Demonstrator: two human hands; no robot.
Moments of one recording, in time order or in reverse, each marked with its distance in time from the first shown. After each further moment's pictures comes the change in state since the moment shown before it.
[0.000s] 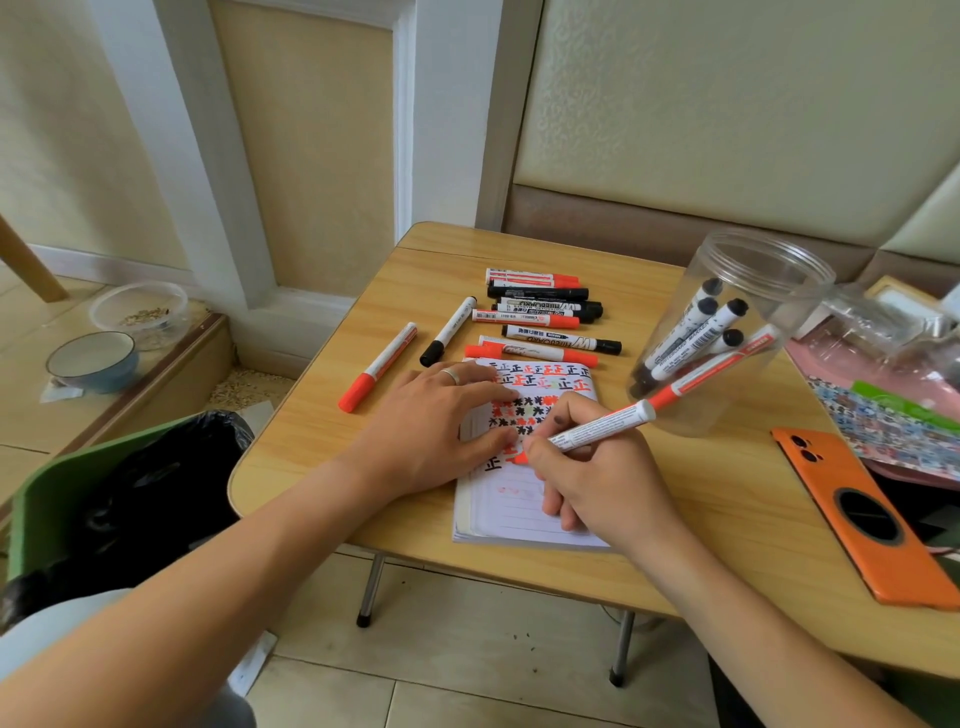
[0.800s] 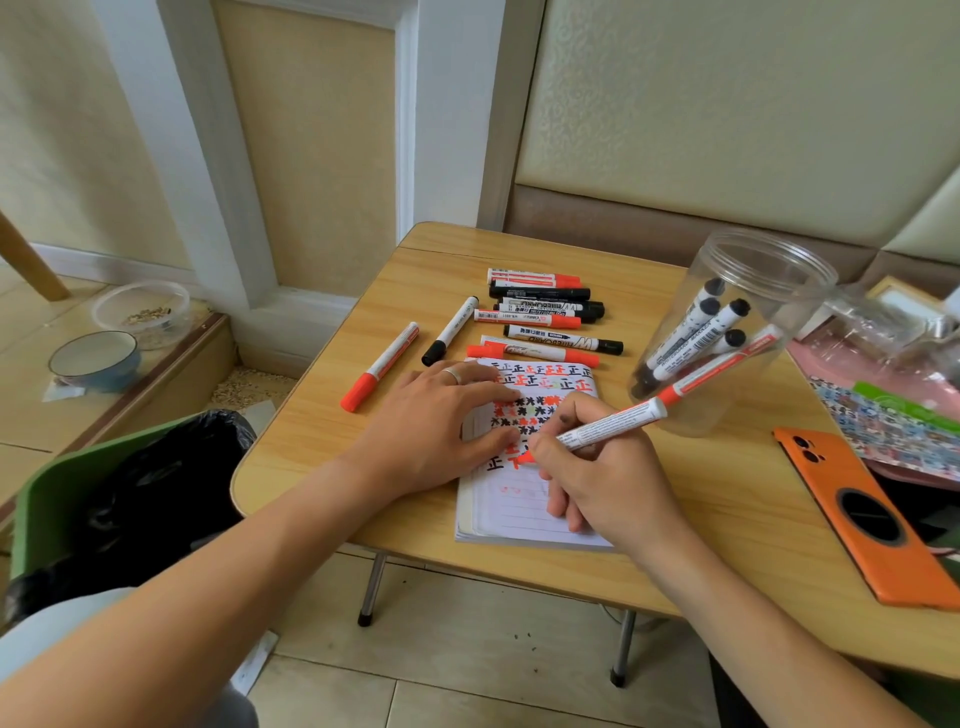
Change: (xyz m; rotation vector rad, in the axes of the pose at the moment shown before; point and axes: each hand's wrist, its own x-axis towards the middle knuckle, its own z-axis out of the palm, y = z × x) left_hand 0.001 -0.002 0.001 0.014 -0.015 -0.008; right_hand -0.001 0.000 -0.002 0.016 0.002 -0.013
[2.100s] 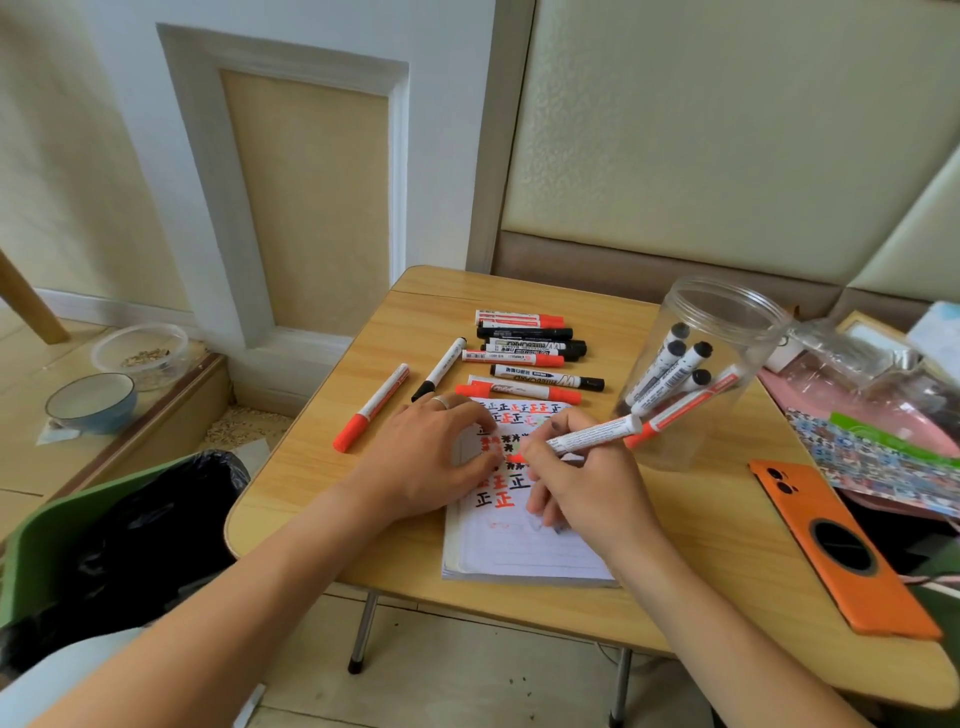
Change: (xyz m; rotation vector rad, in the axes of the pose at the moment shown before) left_hand 0.005 0.011 -0.013 -0.051 0.025 -0.058; right_hand 0.015 -0.007 -0.002 0.021 0.103 0.047
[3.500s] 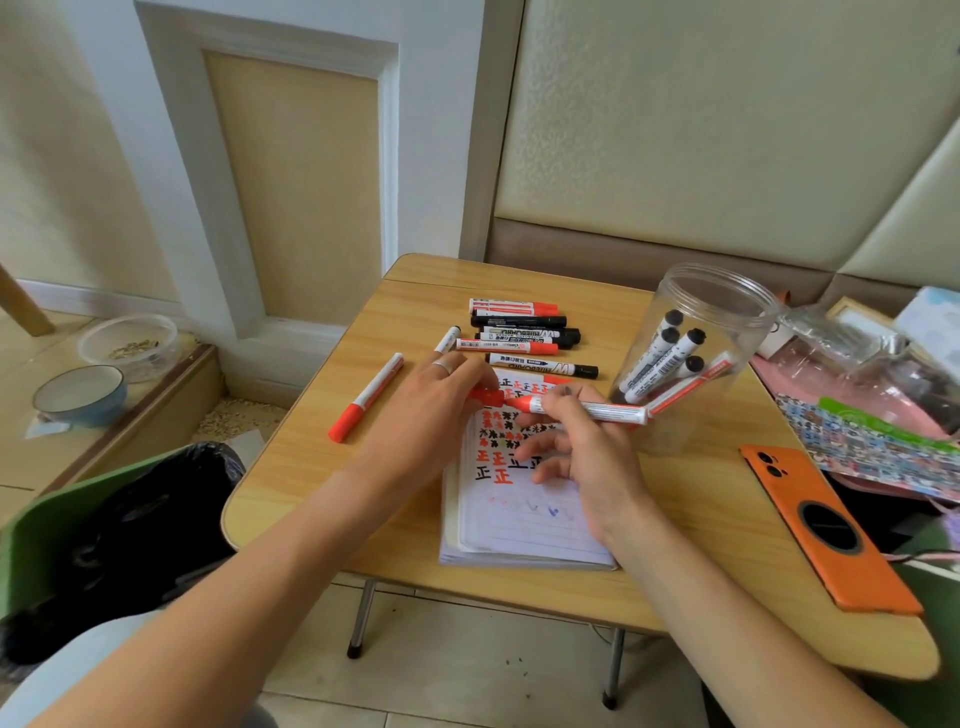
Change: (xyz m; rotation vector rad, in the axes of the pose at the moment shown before) left_hand 0.010 0.015 -0.010 -0.104 0.221 0.035; right_hand 0.015 0.000 0.001 0.404 0.036 0.106
